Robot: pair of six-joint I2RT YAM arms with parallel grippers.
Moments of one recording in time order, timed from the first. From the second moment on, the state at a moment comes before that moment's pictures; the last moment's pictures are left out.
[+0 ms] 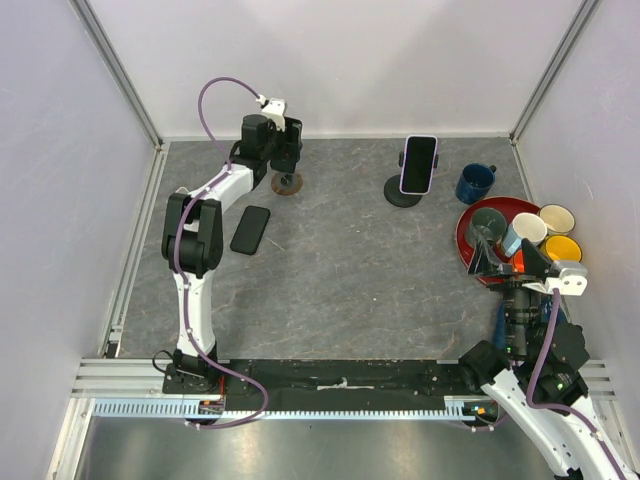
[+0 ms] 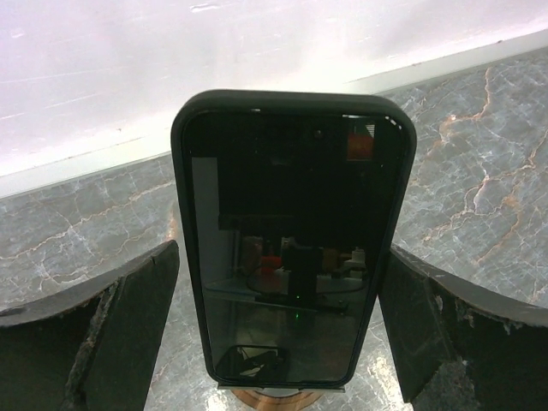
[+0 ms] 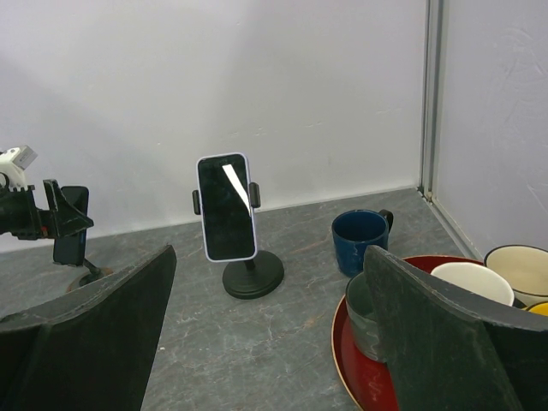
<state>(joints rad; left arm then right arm) -0.24 2.18 1.70 0.16 0.09 0.01 0.62 0.01 0.51 -0.11 0.64 -0.02</state>
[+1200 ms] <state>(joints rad) -0.26 2.12 1.60 0.18 0.08 0.01 0.62 0.01 0.51 -0.11 0.64 -0.02</state>
